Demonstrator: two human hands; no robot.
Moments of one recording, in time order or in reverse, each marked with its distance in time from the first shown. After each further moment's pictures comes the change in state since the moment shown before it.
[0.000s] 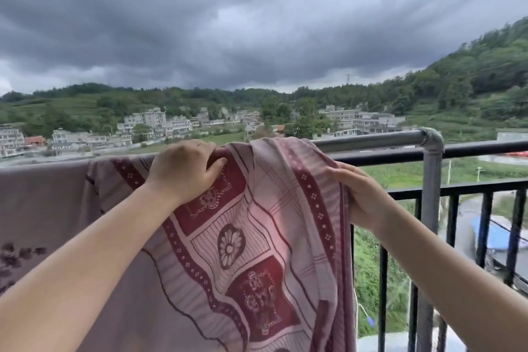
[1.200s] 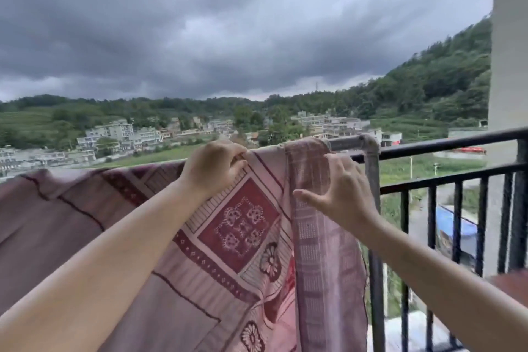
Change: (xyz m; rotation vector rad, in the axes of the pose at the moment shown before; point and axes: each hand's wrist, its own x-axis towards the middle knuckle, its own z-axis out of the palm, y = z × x) left_hand 0.046 0.089 0.017 -0.289 -0.020 0.198; right_hand -0.048 -0.021 -0.019 -1.670 0.781 -0.153
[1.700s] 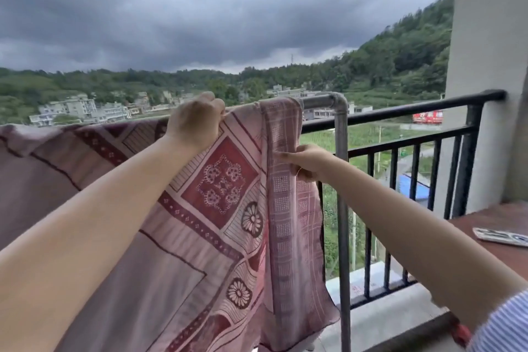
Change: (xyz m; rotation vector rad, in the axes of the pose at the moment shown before) left_hand -0.003 0.014 0.003 0.123 0.119 0.041; right_hand 0.006 0.011 0.018 0.573 -0.516 0.507
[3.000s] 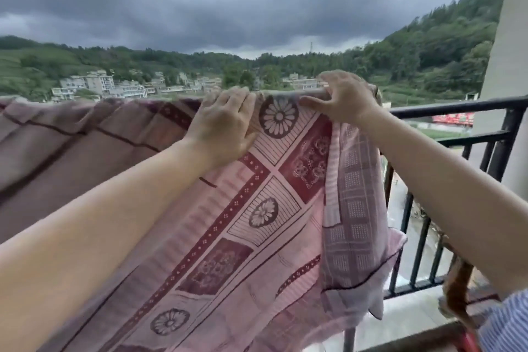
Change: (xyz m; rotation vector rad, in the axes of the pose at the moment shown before) left_hand -0.013 0.005 0.016 0.171 -0.284 0.037; right_hand 0.046 -0.053 -0.055 -0.812 0.430 -0.503
